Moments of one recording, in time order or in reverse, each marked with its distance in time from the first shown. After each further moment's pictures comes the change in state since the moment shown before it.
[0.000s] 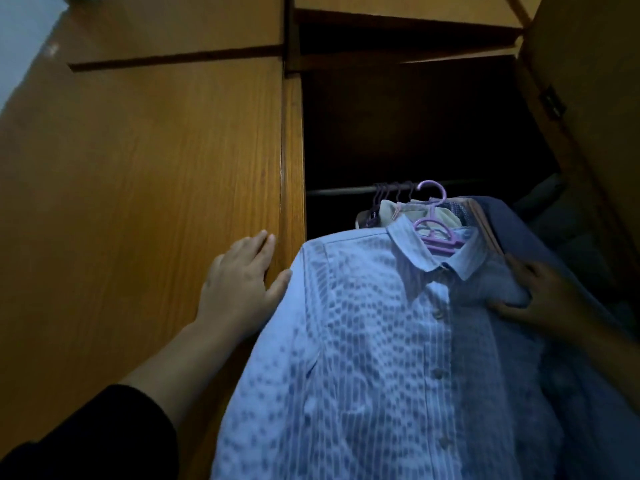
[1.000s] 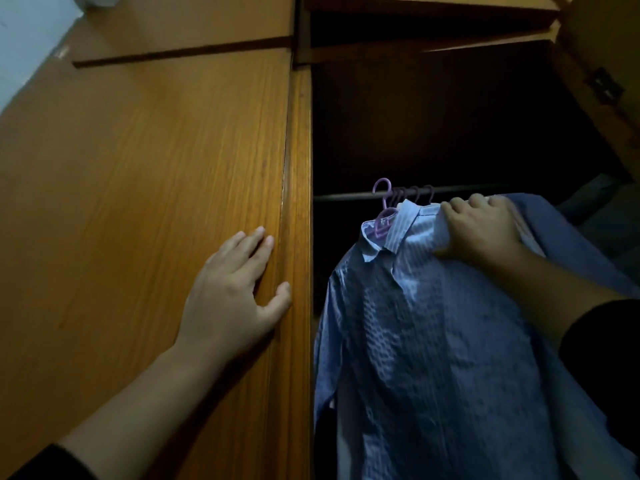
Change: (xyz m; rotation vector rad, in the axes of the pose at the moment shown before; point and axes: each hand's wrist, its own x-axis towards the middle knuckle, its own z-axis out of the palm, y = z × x) left_hand 0.002 -0.010 0.024 -0.102 0.239 0.099; right_hand 0.139 -0.092 0.039 -0.600 0.105 -0.150
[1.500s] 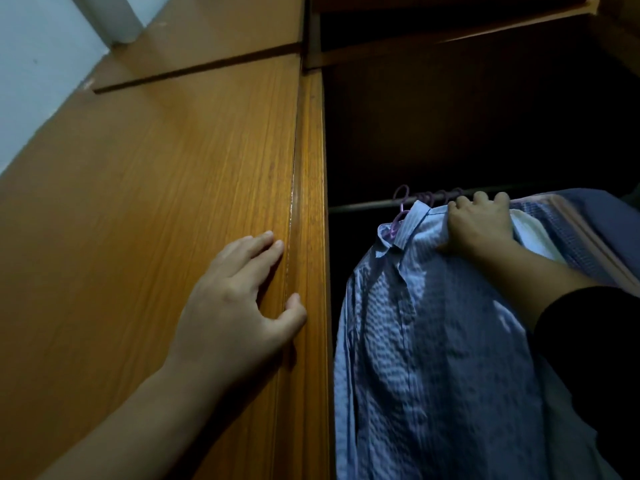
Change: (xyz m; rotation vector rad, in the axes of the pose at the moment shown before) left_hand 0.005 0.001 0.003 -0.069 0.110 0.014; right_hand 0.052 -0.044 0.038 0.046 -0.091 0.154
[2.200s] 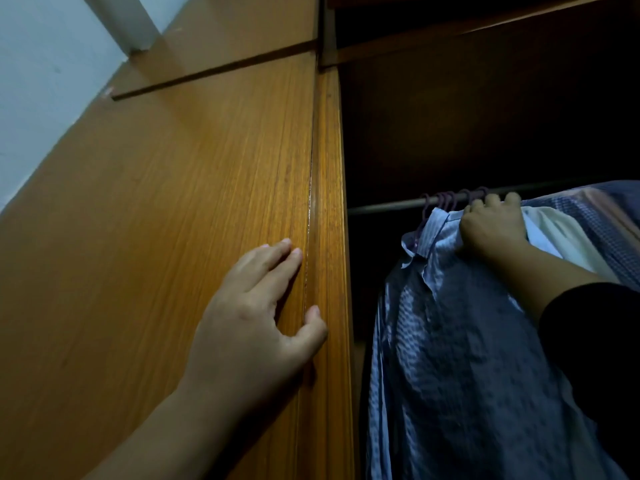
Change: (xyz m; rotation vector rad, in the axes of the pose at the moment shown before) left_hand -0.001 0.001 0.000 -0.031 -0.003 0.015; right_hand 0.019 -0.018 0.011 -0.082 -0.022 -0.027
